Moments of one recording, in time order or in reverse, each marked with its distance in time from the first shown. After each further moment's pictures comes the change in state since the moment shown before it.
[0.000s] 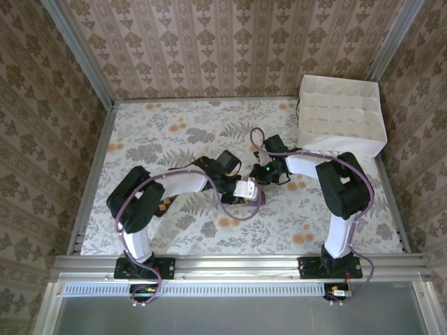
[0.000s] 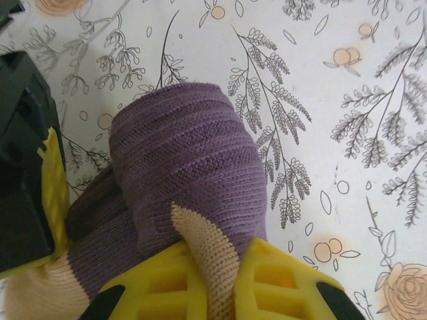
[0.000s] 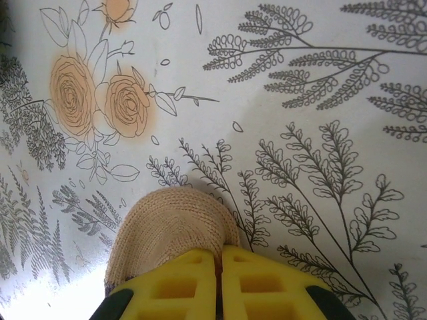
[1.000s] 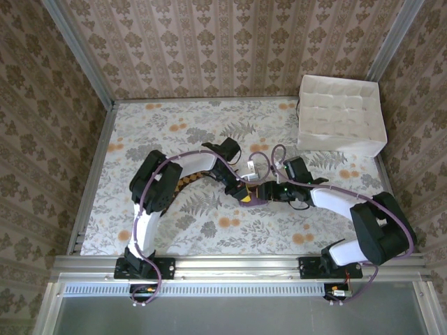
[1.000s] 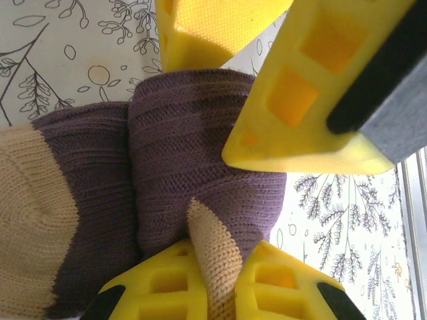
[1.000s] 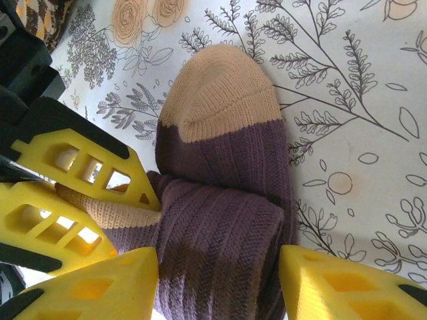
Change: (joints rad) left arm 0.096 0.247 0.286 -0.326 0.275 -0.305; right arm -0.011 -0.449 -0.469 0.250 -0.007 0.087
